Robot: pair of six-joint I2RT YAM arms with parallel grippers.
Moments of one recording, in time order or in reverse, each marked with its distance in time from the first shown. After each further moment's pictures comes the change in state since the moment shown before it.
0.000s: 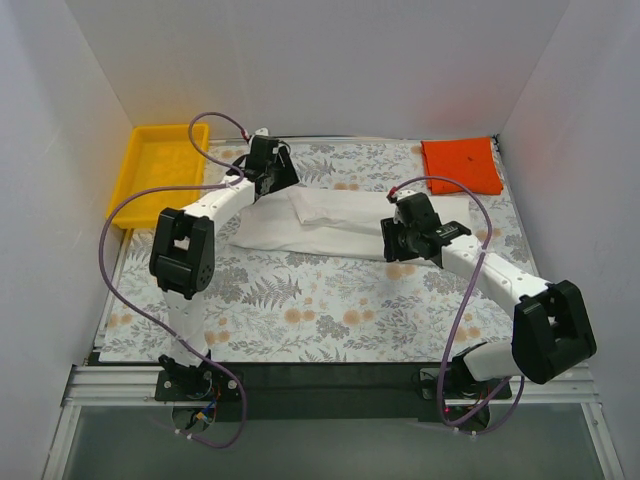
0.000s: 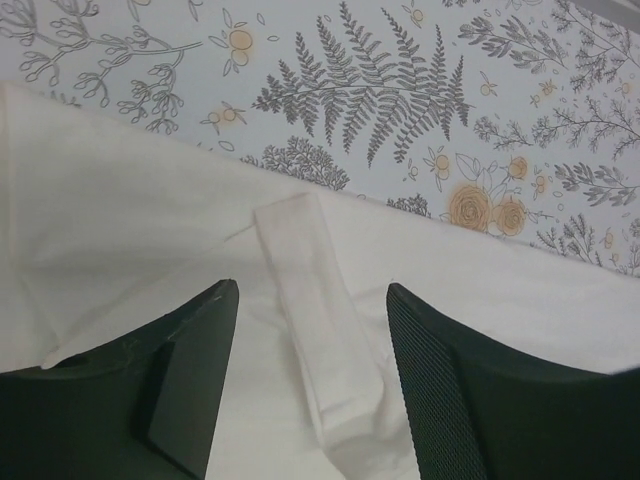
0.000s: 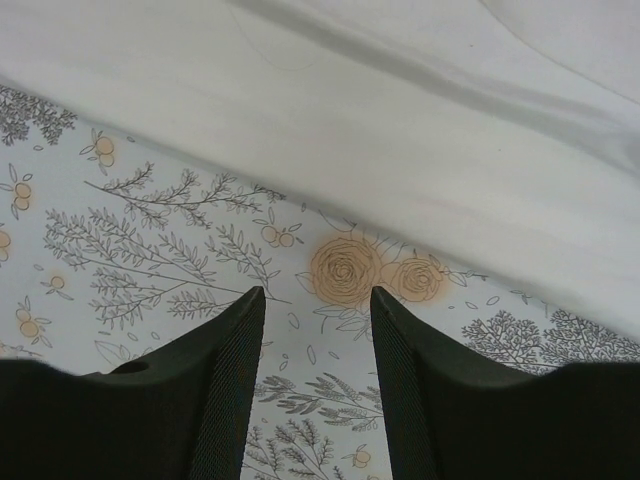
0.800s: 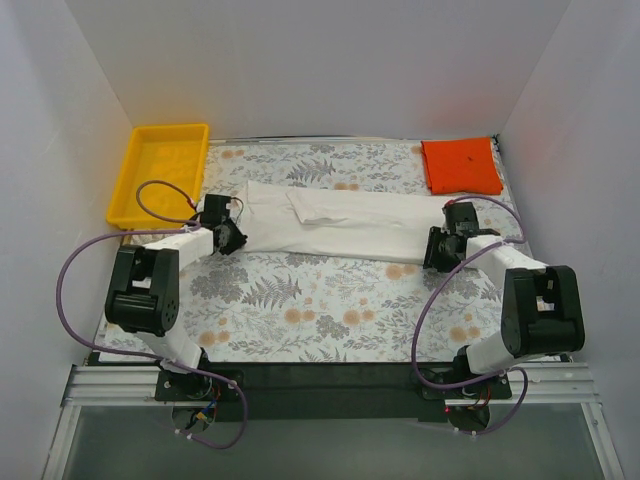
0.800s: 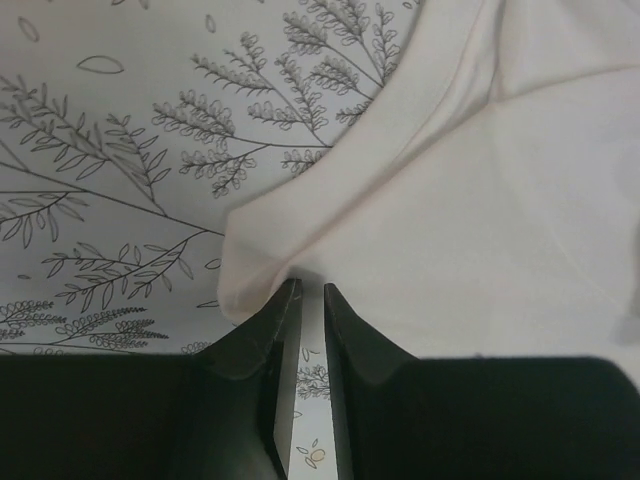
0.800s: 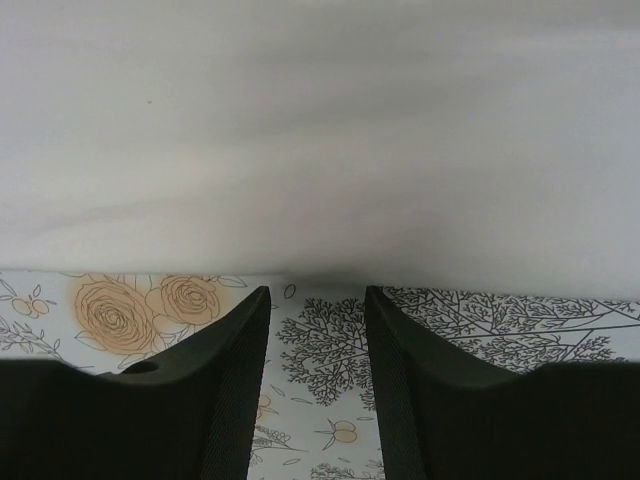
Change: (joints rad) left arm 0.208 -0.380 -0.717 0.062 0.006 -0.129; right arm -0.399 0.113 -0.141 0.060 -0.068 0.062
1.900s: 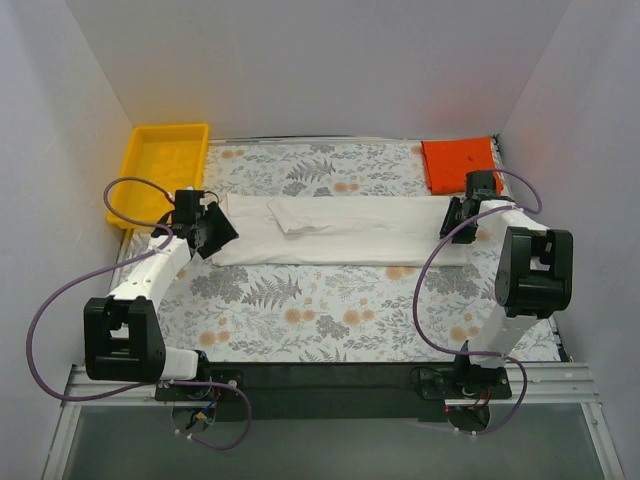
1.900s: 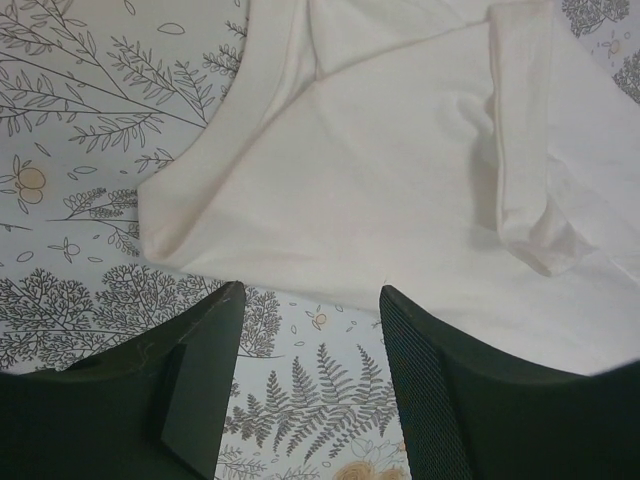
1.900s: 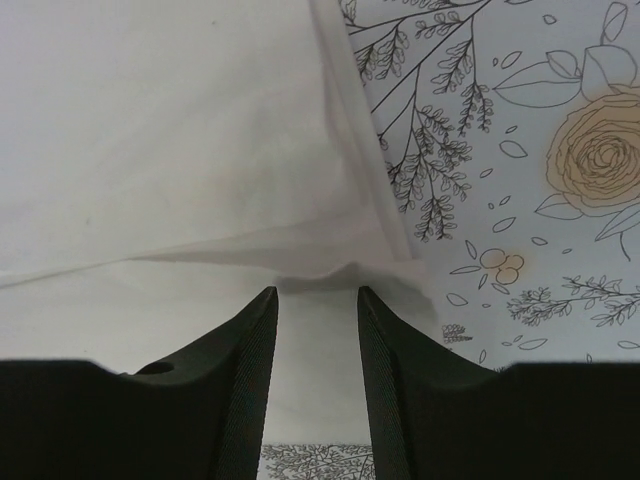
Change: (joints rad) left arm 0.092 -0.318 -0.001 -0.255 0.131 0.073; right arm -0.154 0.249 0.334 -0.058 -0.016 0.000
